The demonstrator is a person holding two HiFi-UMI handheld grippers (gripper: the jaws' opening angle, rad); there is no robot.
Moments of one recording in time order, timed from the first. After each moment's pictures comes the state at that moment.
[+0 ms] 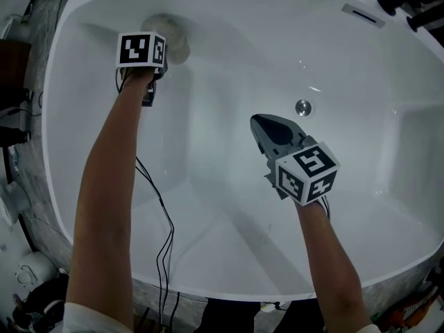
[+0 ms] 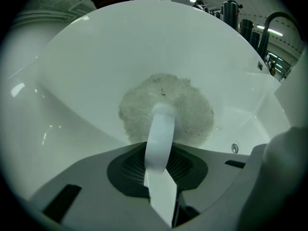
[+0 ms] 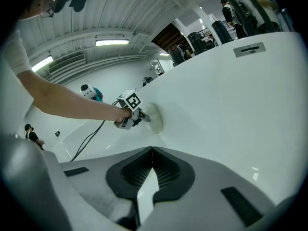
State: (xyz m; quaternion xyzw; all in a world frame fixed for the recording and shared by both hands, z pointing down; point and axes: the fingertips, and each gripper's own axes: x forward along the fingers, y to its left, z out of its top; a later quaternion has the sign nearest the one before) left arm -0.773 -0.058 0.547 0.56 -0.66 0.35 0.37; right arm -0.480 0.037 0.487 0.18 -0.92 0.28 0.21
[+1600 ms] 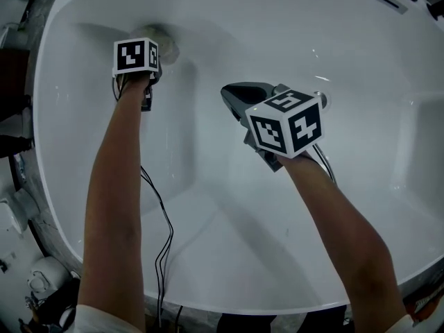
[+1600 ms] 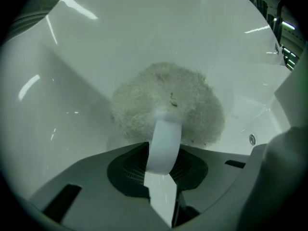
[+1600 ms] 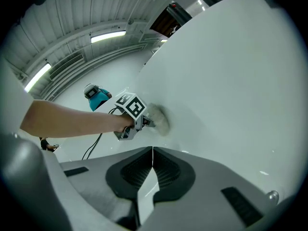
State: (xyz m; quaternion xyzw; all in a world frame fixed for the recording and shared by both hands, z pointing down) left arm -0.824 -0.028 0.611 0.50 -0.68 0.38 0.39; right arm -0.582 0.020 0.527 0.10 -0.91 0.33 0.25
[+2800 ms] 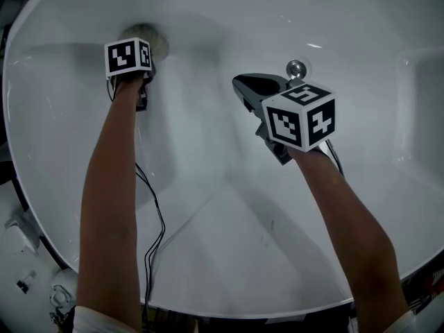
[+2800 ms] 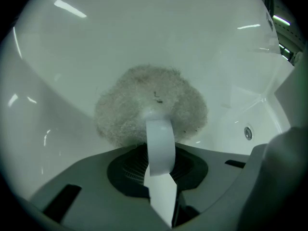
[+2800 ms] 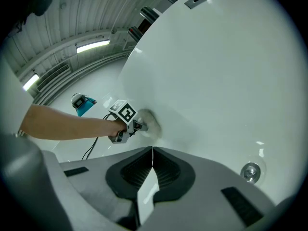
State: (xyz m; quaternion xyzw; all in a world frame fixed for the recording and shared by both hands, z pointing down) left arm -0.731 -0.045 0.663 0.52 -0.64 0.40 0.39; right arm -0.464 0.002 0.575 0.18 -0.88 0.37 0.22
